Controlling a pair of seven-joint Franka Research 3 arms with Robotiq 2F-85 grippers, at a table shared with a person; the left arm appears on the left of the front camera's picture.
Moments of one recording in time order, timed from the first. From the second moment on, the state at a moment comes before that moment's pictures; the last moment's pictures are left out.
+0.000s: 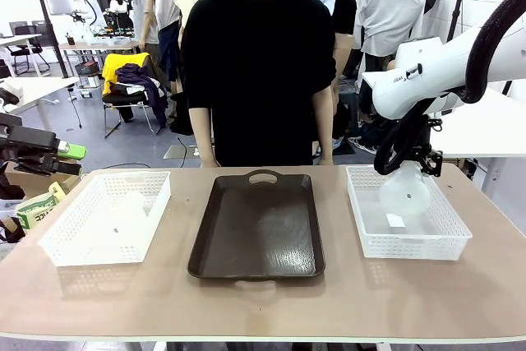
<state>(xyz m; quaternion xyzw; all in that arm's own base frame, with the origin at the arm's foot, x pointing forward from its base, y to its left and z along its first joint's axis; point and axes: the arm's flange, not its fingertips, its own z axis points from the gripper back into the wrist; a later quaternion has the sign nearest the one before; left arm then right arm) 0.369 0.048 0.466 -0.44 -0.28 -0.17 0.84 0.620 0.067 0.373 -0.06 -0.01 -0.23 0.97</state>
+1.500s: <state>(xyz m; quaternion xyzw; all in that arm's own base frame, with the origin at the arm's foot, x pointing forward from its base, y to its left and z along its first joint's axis) 0.369 0.048 0.466 -0.44 -0.28 -0.17 0.84 0.620 0.067 0.373 -0.06 -0.01 -0.23 0.97</state>
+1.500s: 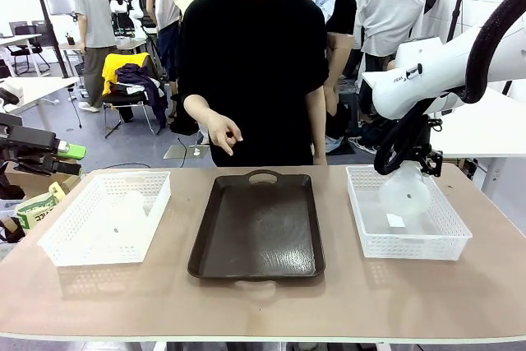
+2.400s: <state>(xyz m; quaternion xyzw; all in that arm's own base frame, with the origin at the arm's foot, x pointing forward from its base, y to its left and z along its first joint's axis) 0.369 0.048 0.466 -0.44 -0.28 -0.17 0.84 0.612 0.079 0.406 -0.04 -0.04 -0.21 0.98</state>
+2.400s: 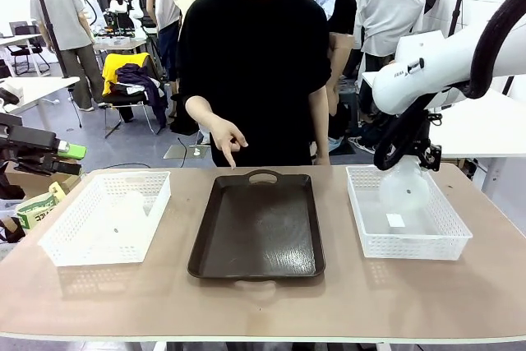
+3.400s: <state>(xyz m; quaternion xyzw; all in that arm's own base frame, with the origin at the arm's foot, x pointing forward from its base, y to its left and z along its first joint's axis) 0.370 0.048 0.466 -0.44 -0.28 -0.17 0.84 0.553 0.334 0.483 -0.06 -0.18 0.14 0.97</state>
